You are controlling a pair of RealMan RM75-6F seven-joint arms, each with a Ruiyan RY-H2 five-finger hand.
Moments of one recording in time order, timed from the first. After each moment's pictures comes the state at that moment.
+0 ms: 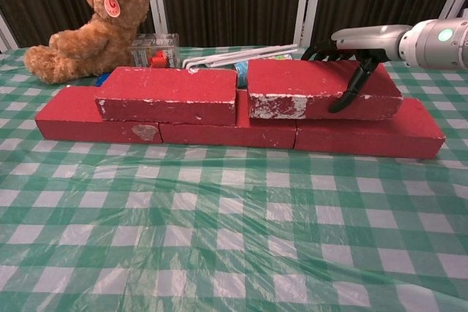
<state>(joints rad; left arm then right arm) -0.27 -1.38 0.00 -1.18 1.56 1.40 0.00 0.90 -1.39 0.23 -1.25 -1.15 0.55 0.01</state>
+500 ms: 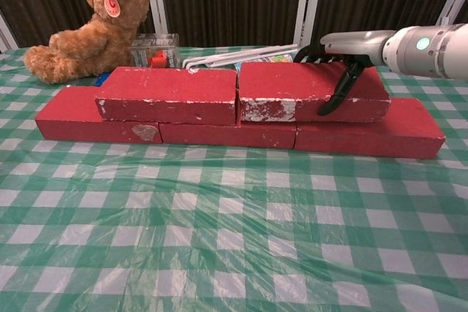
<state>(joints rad) -0.26 -1.36 0.00 -1.19 1.56 1.40 -0.02 0.94 -1.44 0.21 -1.27 -0.97 0.62 -0.18</state>
